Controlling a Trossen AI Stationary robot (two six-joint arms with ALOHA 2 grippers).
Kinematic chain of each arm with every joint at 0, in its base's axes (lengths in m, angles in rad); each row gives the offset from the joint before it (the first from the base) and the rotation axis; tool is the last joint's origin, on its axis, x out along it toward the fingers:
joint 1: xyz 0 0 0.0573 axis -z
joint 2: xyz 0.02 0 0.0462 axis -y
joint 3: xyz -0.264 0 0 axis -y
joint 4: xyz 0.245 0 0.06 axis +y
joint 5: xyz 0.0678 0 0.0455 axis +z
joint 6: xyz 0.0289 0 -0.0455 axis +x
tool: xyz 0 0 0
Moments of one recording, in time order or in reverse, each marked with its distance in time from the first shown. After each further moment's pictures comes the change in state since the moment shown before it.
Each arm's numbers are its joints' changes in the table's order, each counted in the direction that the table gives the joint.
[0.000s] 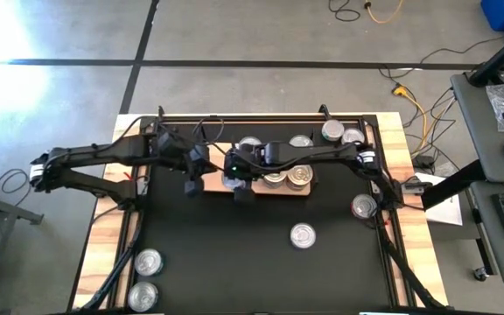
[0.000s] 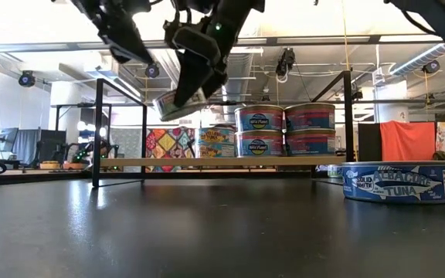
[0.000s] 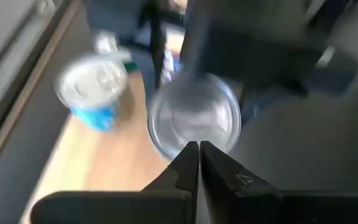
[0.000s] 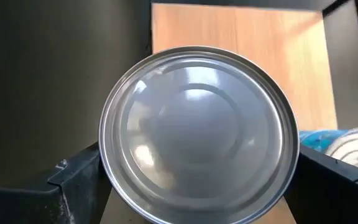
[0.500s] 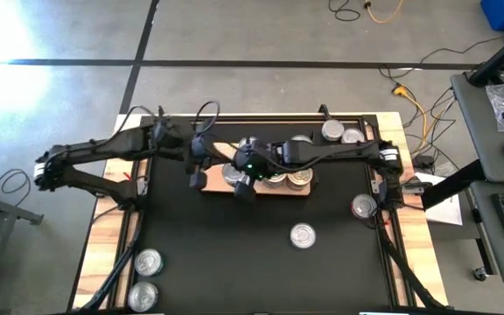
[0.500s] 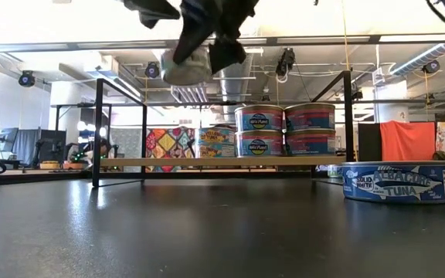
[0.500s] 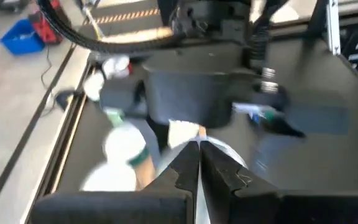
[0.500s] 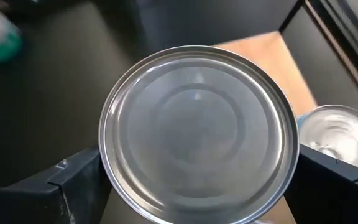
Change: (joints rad) left arm -0.008 -0.044 0.160 -0.119 -0.077 0.211; right arm -0.044 0.176 -0.136 -0.120 -0.047 0.251
